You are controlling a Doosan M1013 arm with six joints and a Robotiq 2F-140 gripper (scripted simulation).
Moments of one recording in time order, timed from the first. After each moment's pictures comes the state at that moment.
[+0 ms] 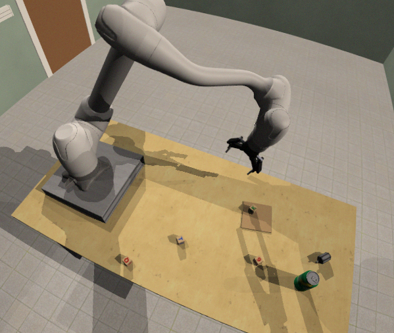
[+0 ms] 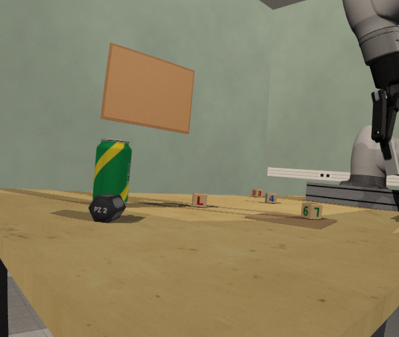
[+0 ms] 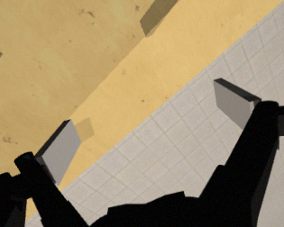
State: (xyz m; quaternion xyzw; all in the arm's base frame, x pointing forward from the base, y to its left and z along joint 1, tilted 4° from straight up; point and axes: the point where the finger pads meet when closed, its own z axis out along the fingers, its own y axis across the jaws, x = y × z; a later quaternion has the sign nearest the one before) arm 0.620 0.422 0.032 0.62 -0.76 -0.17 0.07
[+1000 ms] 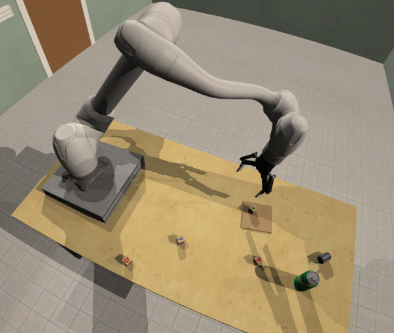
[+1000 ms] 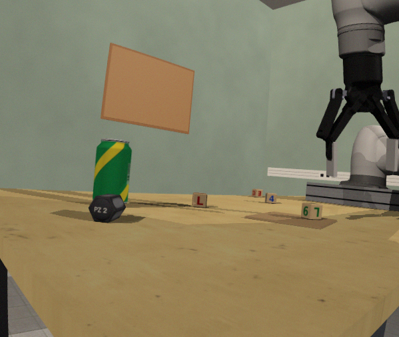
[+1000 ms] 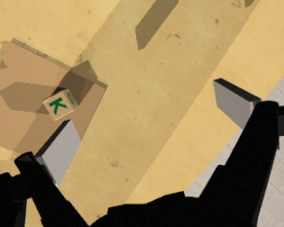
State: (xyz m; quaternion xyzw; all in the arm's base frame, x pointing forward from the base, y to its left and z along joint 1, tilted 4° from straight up) arm 0.707 0.355 0.004 0.54 -0.83 -0.04 0.13
